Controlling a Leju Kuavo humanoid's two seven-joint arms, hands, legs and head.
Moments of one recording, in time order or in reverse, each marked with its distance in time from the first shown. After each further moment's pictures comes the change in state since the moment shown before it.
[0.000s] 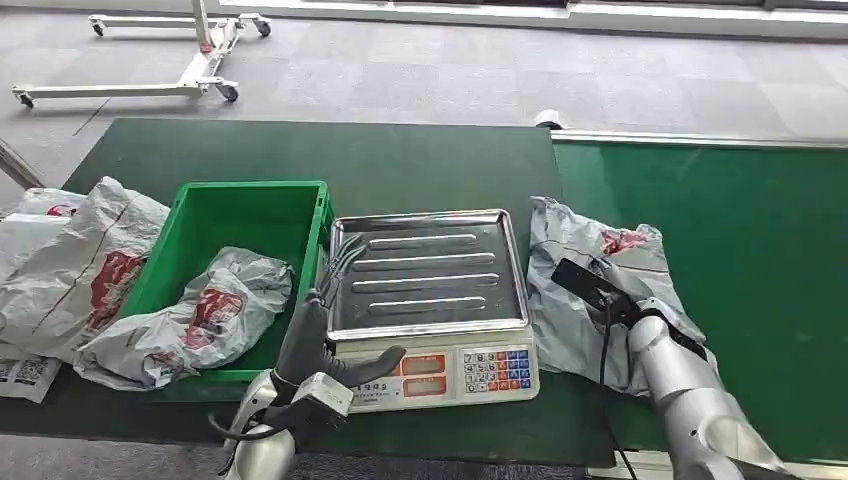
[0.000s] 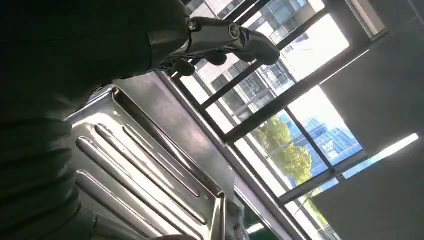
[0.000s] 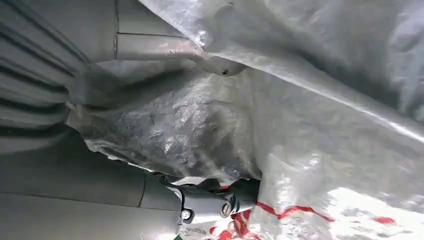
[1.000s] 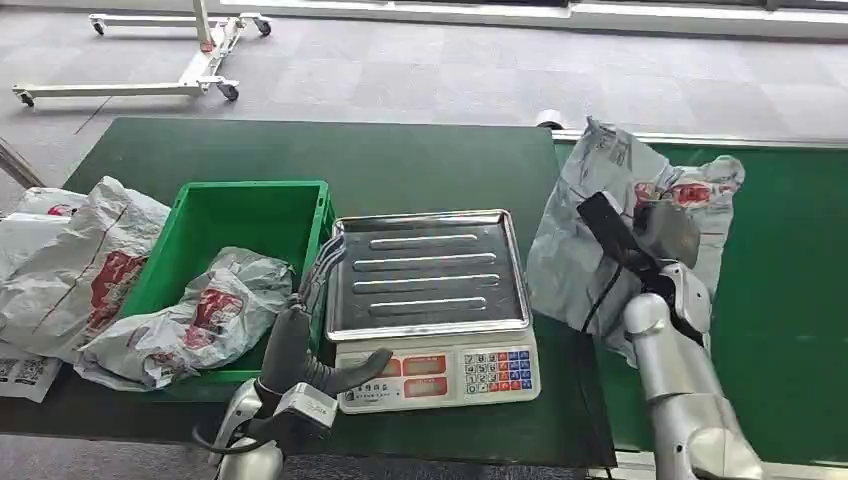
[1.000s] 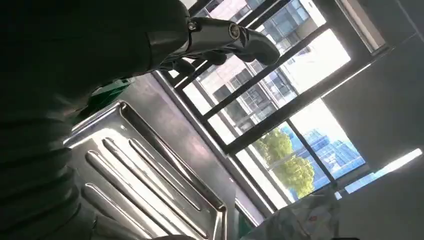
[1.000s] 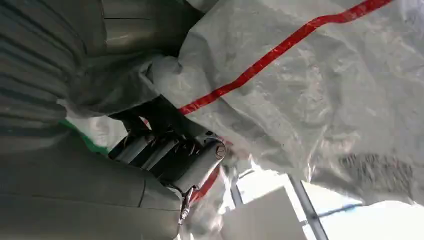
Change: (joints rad) left arm 0.052 0.000 0.019 -0.082 -0.010 0.008 0.005; right arm 0.106 0.066 0.087 -0.472 -0.157 -0.443 0.142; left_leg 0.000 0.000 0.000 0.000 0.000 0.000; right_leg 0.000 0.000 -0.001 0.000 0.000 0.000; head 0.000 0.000
